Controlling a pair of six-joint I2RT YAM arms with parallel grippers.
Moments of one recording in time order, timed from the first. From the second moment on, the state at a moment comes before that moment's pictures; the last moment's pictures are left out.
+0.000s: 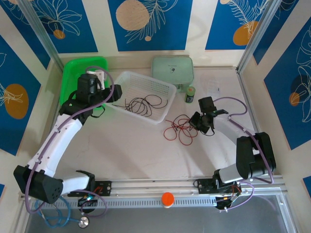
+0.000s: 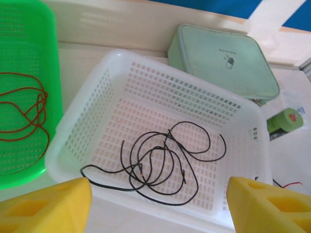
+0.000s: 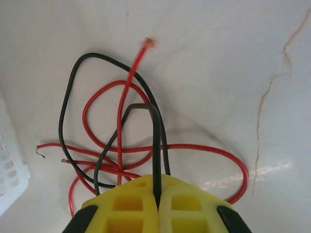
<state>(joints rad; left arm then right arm) -0.34 1.22 1.25 -0.58 0.02 -0.33 0.23 1.43 0.82 -0.53 -0.14 0.85</state>
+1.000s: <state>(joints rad) -0.86 1.42 1.30 -0.42 0.32 -0.21 0.33 1.05 1.21 -0.89 -0.51 0.14</state>
